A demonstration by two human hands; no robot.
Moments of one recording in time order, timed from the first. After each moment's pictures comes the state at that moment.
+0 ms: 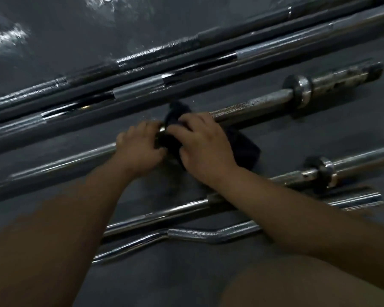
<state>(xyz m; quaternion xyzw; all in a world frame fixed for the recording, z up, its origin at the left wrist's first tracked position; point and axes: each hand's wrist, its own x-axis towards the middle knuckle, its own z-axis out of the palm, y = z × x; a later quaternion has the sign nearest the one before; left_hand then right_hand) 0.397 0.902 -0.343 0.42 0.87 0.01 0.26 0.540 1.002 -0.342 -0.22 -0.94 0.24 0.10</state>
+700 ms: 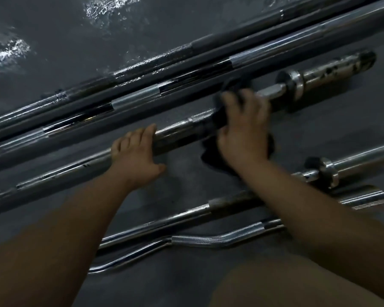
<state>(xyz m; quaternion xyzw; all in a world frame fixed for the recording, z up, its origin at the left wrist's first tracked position) 0.394 0.895 -0.342 0.42 0.86 -0.09 0.28 0.570 1.061 -0.358 -0.46 -0.87 0.15 0.10</state>
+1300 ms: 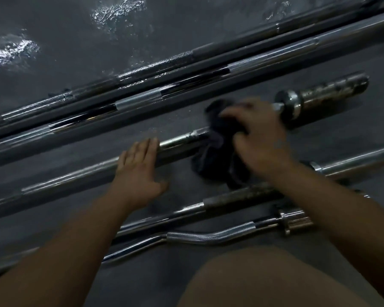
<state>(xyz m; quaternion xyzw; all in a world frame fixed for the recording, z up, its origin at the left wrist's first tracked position) 0.426 0.870 -0.320 0.43 0.84 -0.06 0.32 0.607 1.090 -0.315 -0.34 -0.89 0.29 0.12</state>
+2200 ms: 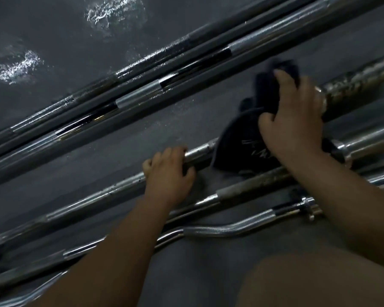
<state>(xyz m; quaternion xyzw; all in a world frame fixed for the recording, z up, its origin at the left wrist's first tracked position) 0.466 0.887 -0.347 0.41 0.88 0.00 0.24 0.624 1.075 -0.324 -0.53 -0.81 0.24 0.10</state>
